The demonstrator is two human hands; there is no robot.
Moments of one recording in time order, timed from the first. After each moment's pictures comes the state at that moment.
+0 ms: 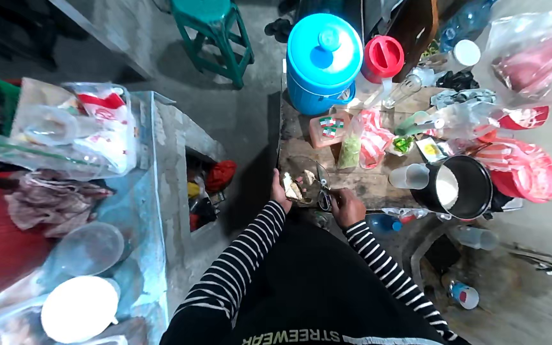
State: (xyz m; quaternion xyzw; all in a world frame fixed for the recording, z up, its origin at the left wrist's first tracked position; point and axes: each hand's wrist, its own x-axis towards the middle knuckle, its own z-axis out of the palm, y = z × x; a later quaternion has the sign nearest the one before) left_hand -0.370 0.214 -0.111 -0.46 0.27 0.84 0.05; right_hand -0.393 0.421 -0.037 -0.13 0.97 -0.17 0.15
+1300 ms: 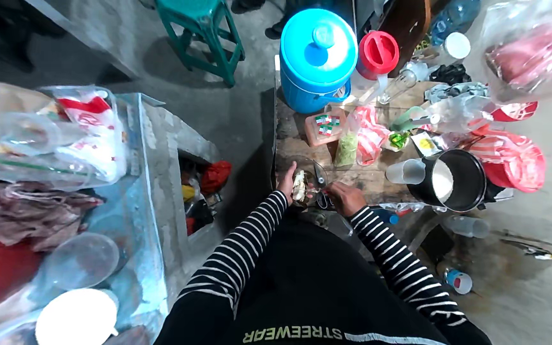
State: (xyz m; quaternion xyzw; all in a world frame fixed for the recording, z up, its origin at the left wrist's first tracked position) left_hand -0.400 0.211 -0.110 -0.40 0.35 0.80 0.26; right_hand -0.432 0.435 -0.056 -0.38 0.89 -0.20 0.14
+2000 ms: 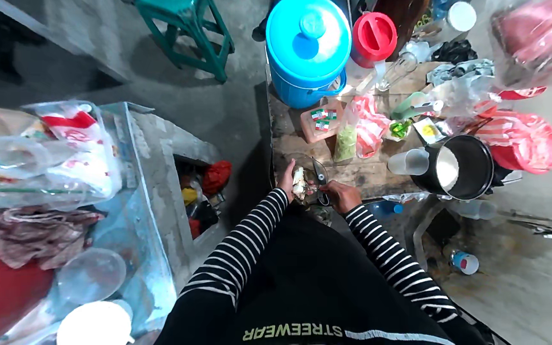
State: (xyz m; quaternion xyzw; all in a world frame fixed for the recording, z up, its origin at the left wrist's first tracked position) left_hand -0.415 0.213 -0.118 -0.43 0.36 0.78 0.27; right_hand -0.423 0.430 -0.079 -0.27 0.92 -0.22 0.18
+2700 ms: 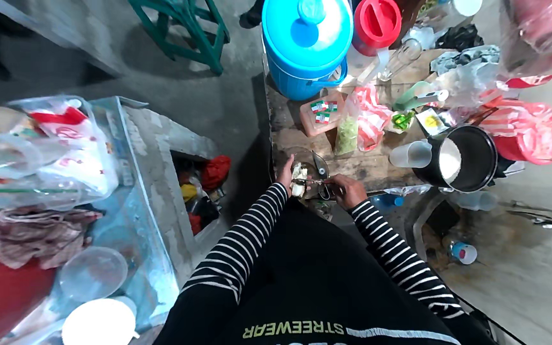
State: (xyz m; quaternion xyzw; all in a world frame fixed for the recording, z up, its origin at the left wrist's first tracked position) left_hand -0.412 0.212 -0.141 -0.43 0.39 0.76 0.29; right_hand -0.424 0.437 -0.070 -0.25 0.93 -0.23 0.17
